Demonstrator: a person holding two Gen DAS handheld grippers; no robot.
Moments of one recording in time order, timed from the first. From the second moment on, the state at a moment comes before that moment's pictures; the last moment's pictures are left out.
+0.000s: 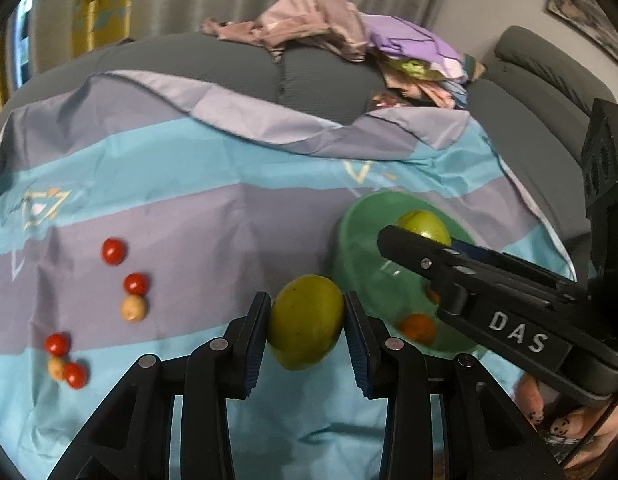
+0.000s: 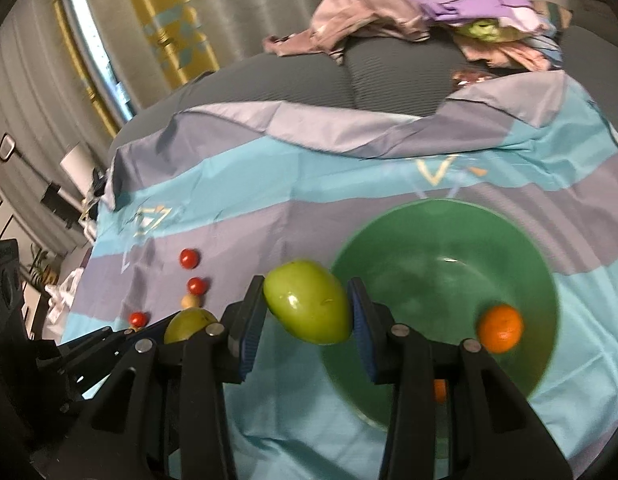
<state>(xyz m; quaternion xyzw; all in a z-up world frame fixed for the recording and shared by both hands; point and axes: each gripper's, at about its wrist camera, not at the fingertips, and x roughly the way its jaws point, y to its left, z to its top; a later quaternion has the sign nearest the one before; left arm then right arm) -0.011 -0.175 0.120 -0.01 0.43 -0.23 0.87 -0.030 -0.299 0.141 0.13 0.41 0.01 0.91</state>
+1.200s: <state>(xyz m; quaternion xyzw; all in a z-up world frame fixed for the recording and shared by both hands) 0.006 -0.274 0.084 0.02 0.48 -0.29 0.83 -0.031 -0.388 0.108 0.20 0.45 -0.08 0.87</state>
